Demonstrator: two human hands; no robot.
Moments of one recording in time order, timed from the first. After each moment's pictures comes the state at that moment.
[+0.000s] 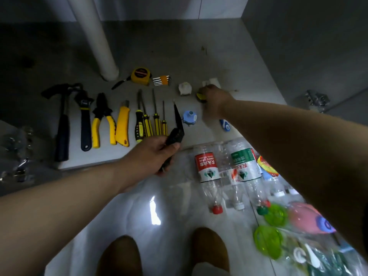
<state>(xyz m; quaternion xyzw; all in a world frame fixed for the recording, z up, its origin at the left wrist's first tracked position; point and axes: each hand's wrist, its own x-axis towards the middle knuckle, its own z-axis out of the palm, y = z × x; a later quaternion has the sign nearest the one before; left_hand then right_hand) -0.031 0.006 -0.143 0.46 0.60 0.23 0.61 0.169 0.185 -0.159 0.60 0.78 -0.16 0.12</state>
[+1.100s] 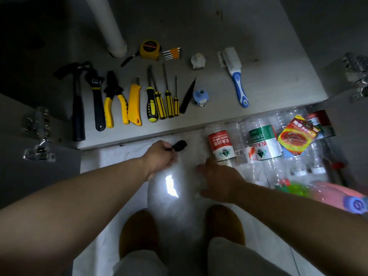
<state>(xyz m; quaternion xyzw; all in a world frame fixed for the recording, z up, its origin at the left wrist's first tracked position) -0.037 -0.018 -0.232 0.31 0.72 0.15 0.60 0.174 -0.050 -0.249 0.48 0.79 -0.30 0.23</state>
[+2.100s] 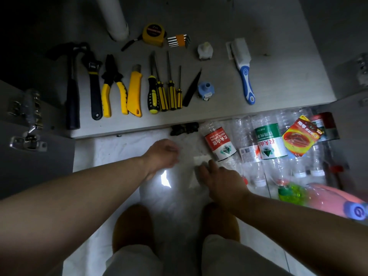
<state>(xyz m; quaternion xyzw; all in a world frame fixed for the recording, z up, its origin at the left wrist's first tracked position) -0.037 -0.027 -0.243 0.30 0.70 0.13 0.64 0.182 -0.073 -0.261 0.45 0.84 -0.20 0.22</state>
